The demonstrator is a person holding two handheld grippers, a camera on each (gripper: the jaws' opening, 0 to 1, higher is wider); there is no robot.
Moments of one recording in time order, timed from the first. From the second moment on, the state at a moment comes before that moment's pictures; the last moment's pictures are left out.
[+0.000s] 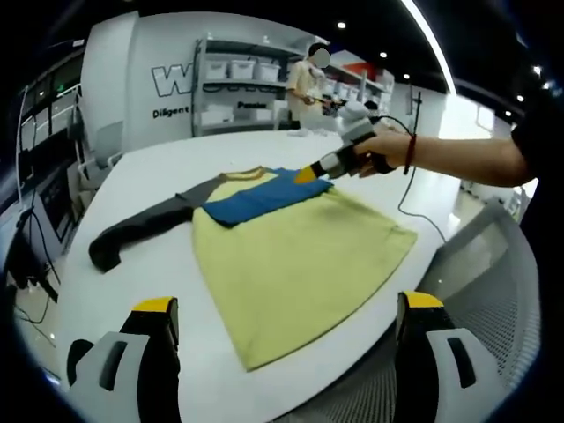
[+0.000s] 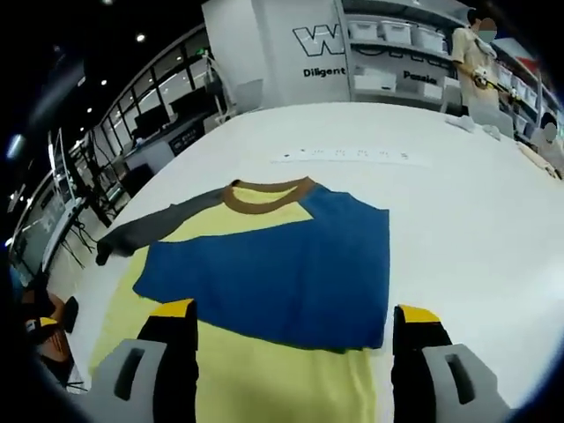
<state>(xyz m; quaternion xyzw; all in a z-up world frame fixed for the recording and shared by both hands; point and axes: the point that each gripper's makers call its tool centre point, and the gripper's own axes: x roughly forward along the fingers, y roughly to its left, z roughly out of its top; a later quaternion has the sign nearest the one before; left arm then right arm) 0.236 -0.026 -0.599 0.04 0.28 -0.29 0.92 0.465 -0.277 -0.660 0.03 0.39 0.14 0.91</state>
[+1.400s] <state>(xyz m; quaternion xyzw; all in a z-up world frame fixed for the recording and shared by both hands) 0.235 -0.021 -0.600 0.01 0.28 -0.29 0.92 0.442 -0.324 -0.676 0.01 0.41 0.12 0.90</state>
